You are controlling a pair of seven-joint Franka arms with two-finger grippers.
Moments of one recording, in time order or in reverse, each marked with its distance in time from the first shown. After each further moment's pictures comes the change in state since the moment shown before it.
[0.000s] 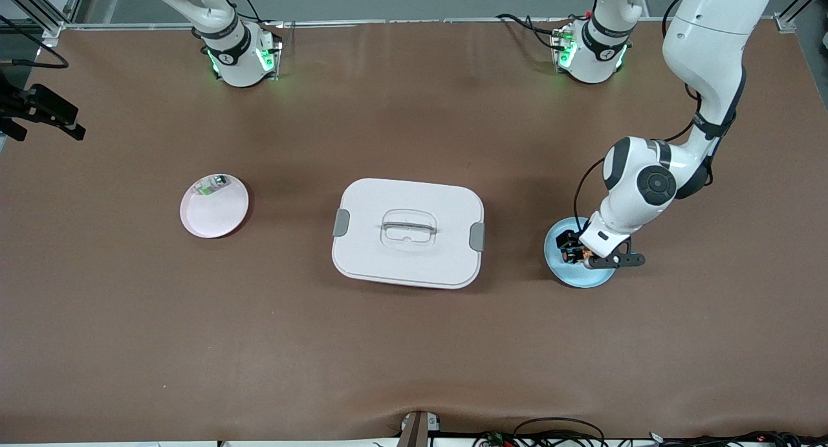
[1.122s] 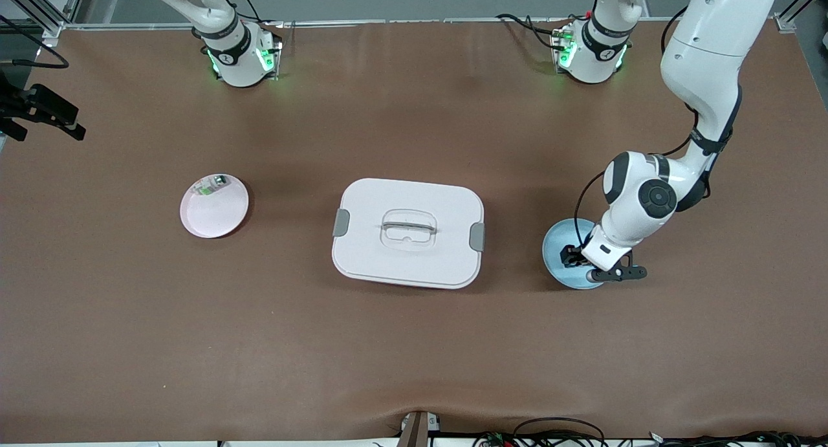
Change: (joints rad) left arm 0.005 0.067 0.009 0.075 0.000 0.035 0.000; right arm 0.000 0.000 0.000 0.000 0.000 0.001 0.000
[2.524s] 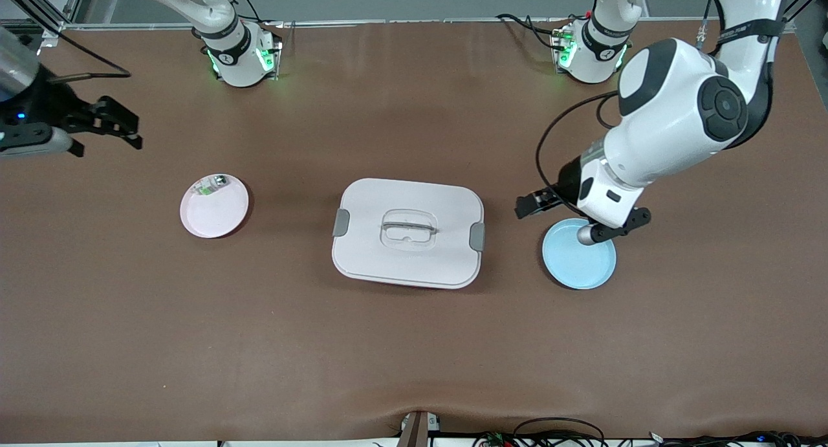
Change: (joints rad) left arm -0.057 -0.285 -0.203 0.421 -0.364 -0.723 -0.496; right arm 0.188 0.059 0.006 0.030 0.010 0.003 0.080
